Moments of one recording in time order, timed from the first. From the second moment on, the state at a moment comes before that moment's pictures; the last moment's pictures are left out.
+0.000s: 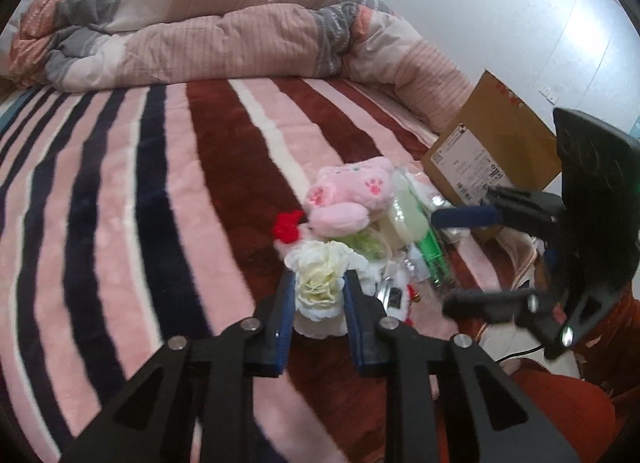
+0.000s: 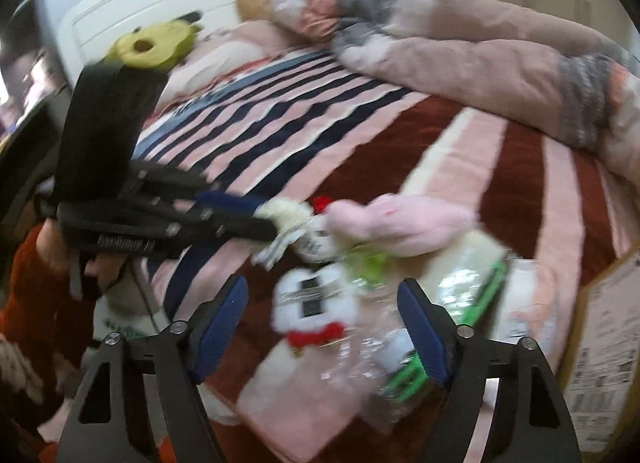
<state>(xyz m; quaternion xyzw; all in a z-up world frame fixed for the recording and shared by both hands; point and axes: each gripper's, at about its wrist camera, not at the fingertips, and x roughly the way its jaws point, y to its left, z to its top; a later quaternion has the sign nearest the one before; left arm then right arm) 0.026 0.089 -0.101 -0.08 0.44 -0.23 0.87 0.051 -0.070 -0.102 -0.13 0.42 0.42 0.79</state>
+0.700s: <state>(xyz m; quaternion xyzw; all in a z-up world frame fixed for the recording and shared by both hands) 0.026 0.085 -0.126 -0.08 0.47 -0.22 0.85 0.057 -0.034 -0.149 -0.19 0.47 0.40 0.76</state>
